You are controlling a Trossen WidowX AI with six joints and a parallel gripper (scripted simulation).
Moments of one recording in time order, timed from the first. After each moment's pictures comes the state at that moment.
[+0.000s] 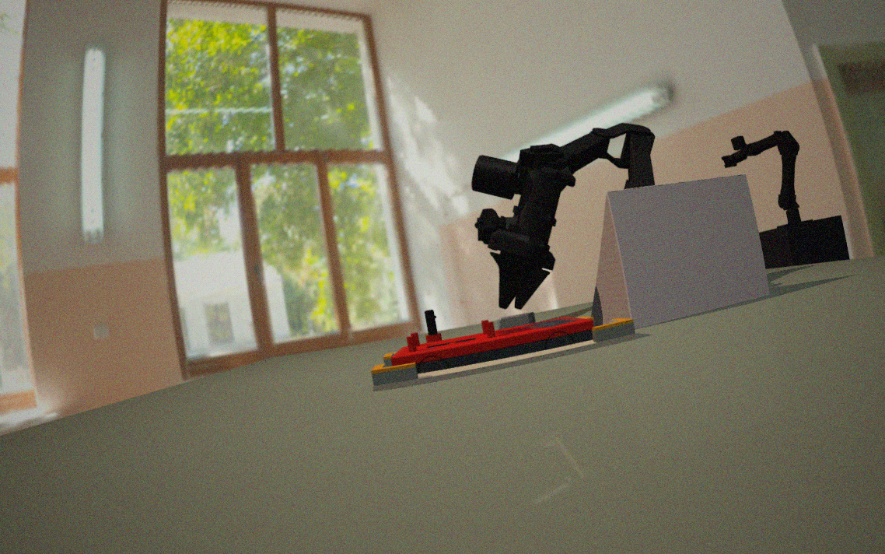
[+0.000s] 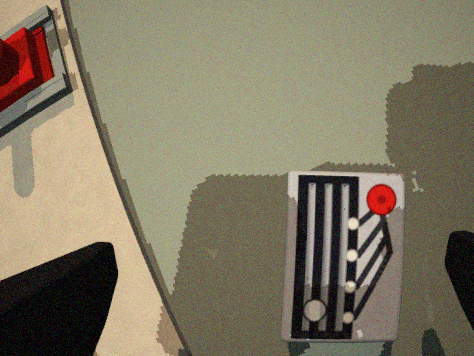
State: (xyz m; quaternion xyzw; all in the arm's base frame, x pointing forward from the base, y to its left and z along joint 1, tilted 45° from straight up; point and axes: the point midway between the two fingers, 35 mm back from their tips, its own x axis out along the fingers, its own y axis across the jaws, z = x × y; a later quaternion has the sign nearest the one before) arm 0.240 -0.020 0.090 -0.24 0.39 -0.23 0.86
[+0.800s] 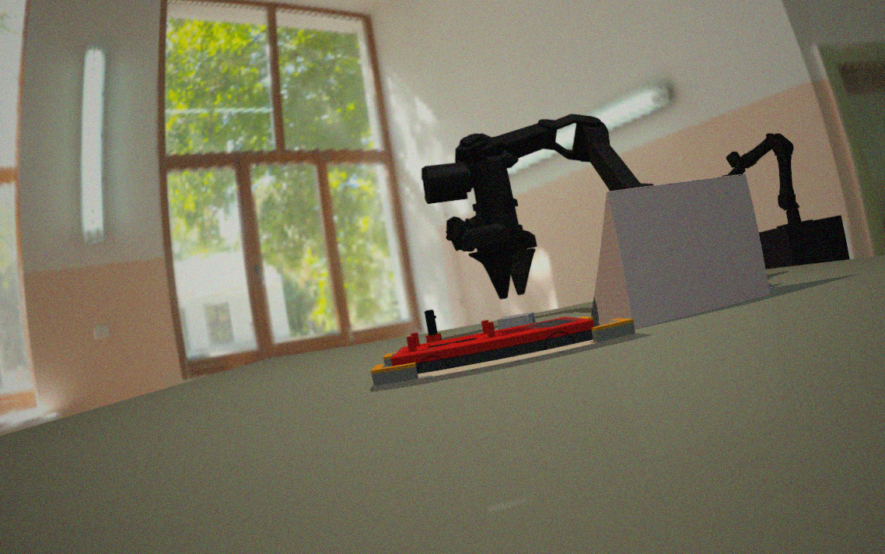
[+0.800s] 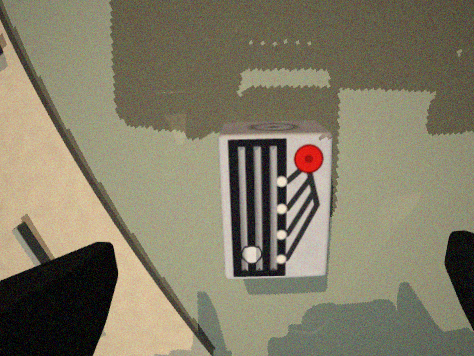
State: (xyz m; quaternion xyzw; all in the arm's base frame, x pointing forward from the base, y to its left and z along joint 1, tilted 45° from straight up) arm 0.244 -0.018 0.117 -0.18 0.55 -0.33 0.75
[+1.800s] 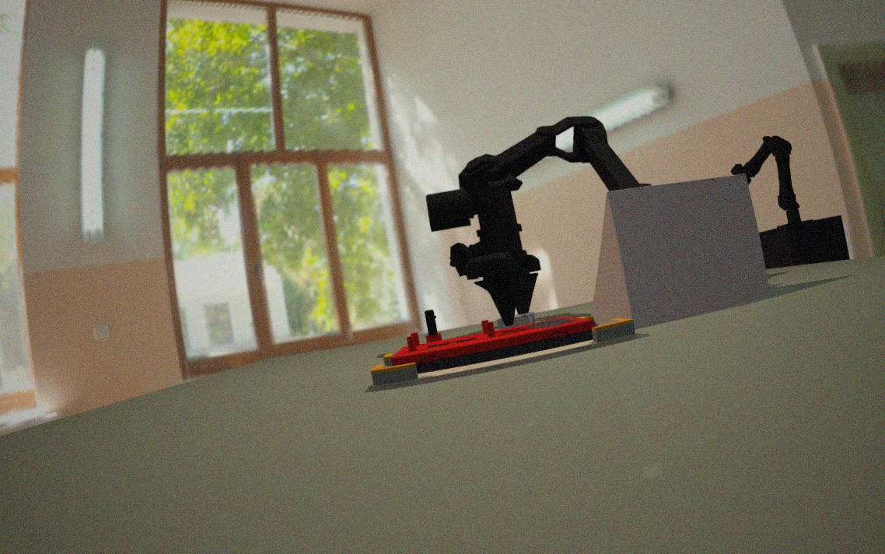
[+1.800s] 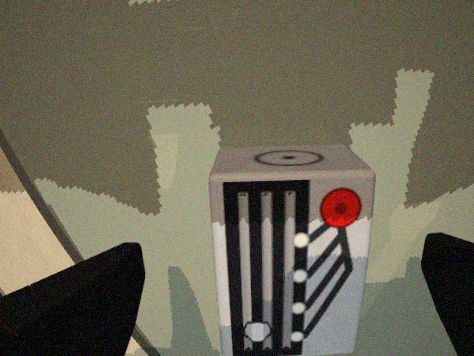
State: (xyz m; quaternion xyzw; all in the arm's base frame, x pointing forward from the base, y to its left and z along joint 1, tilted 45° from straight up) arm 0.253 -0.045 0.090 -0.18 0.55 -0.33 0.75
